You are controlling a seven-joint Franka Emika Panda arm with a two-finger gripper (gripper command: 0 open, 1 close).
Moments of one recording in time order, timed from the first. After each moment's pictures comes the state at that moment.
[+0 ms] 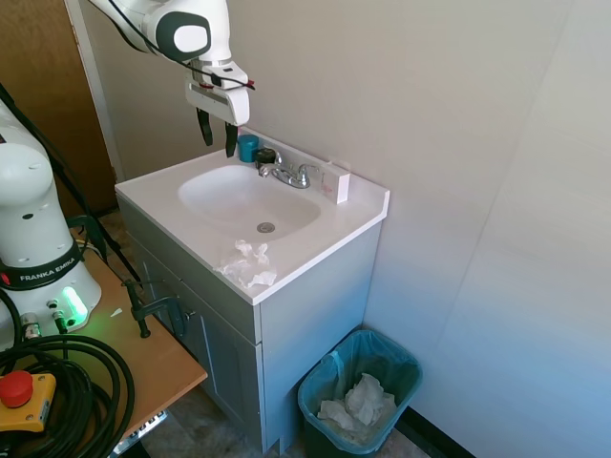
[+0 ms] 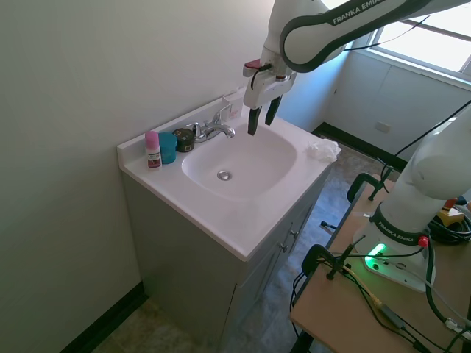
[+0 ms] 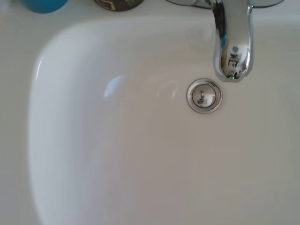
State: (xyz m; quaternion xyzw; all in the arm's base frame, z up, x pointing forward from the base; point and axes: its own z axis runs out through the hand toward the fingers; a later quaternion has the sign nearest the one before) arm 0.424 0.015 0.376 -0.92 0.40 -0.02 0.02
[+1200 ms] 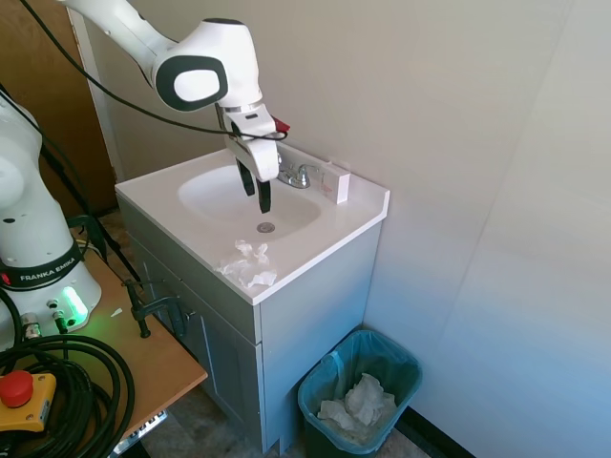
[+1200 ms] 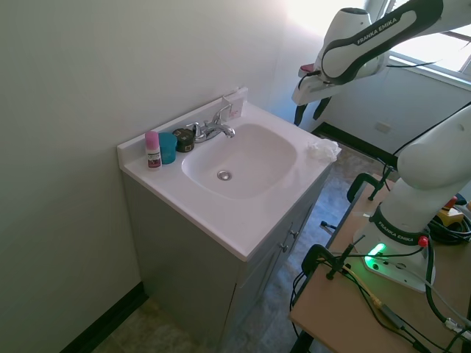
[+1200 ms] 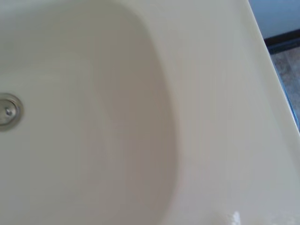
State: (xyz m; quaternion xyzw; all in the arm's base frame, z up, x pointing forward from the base) arm 0.345 -0.187 0.327 -0.84 0.54 -0.07 -0.02
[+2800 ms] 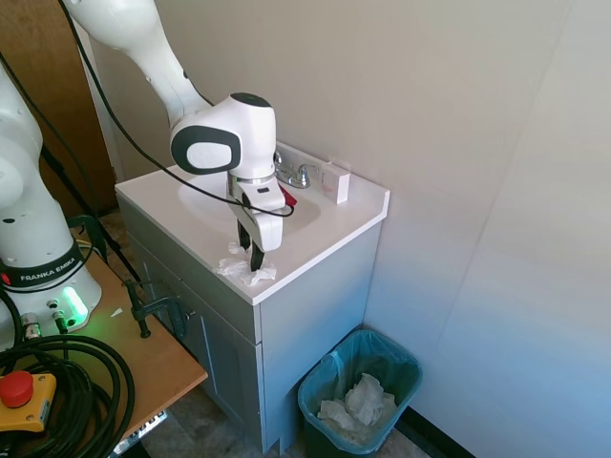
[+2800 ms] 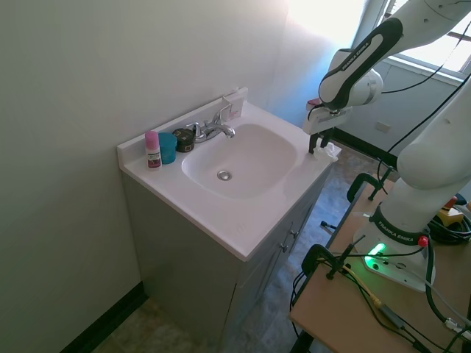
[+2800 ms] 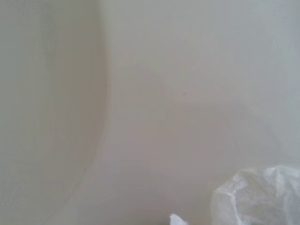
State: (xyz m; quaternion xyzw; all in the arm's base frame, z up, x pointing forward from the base) arm 0.318 -0.229 0.234 -0.84 0.54 0.00 -0.01
